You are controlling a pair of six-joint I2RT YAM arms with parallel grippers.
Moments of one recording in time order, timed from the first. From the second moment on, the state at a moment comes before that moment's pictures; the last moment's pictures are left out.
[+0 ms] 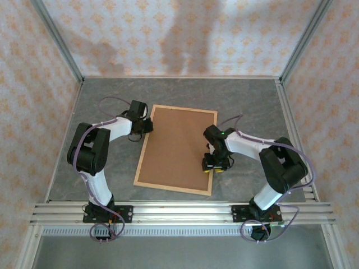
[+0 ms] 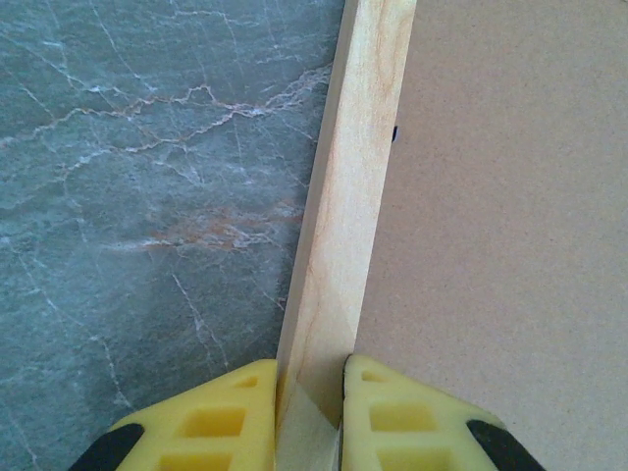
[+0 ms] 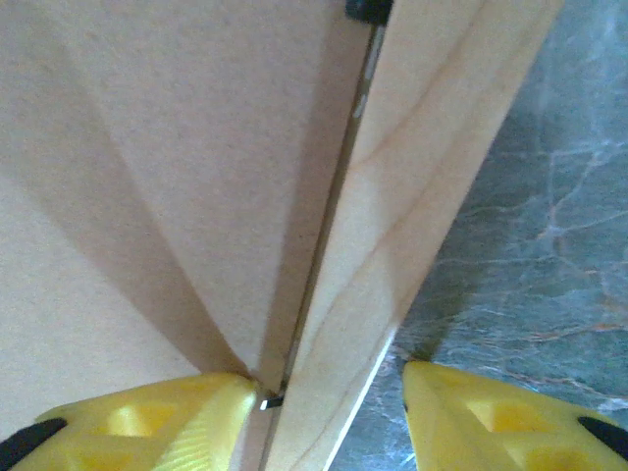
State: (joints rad) left arm -0.22 1.85 1.06 -0.24 0.09 -0.44; right arm 0.58 1.62 0.90 -0.84 -0.27 0.49
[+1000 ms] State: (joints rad) left arm -0.22 1.85 1.06 -0.24 0.09 -0.44; right arm 0.36 1.74 1.04 -0.62 -0.20 0.57
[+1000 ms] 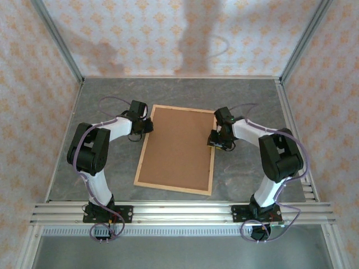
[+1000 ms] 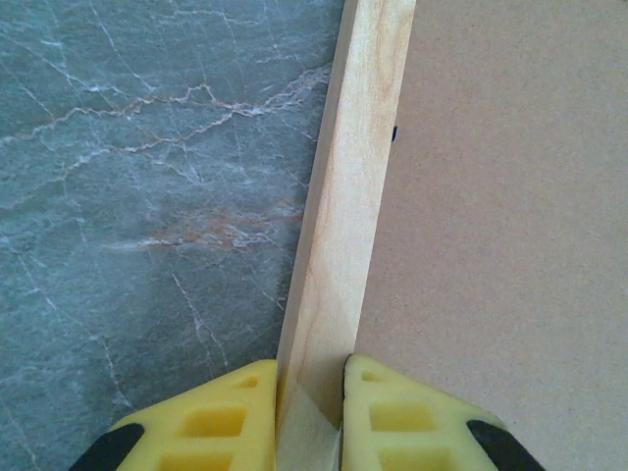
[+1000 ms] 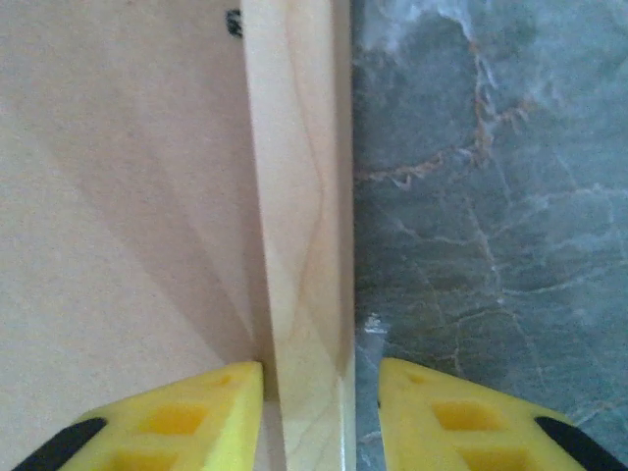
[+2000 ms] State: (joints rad) left arm -0.22 1.89 1.28 -0.44 -0.01 -0.44; right arm 0.36 1.79 1.12 -0.69 -0.16 0.48
